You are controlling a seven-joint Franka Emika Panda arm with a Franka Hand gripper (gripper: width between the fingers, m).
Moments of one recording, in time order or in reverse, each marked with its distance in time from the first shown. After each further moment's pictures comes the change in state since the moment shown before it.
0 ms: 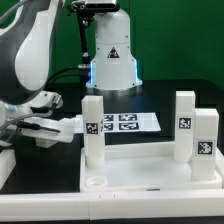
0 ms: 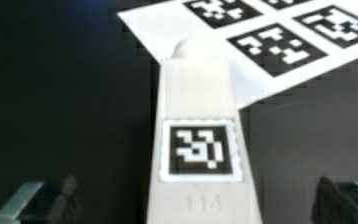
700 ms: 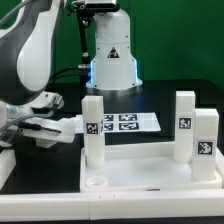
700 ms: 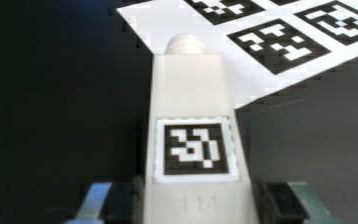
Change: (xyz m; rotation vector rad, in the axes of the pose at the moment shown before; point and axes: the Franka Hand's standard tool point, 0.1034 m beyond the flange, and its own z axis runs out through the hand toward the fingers) arm -0.006 -0.008 -0.014 -0.010 0.034 -0.028
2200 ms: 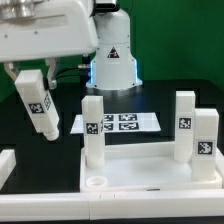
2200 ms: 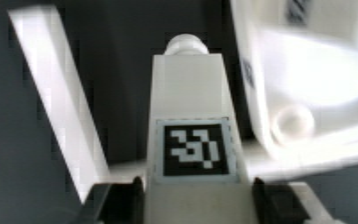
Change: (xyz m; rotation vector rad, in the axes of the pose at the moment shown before) arm -0.050 -0.103 -0.172 -0.133 1.115 -0.335
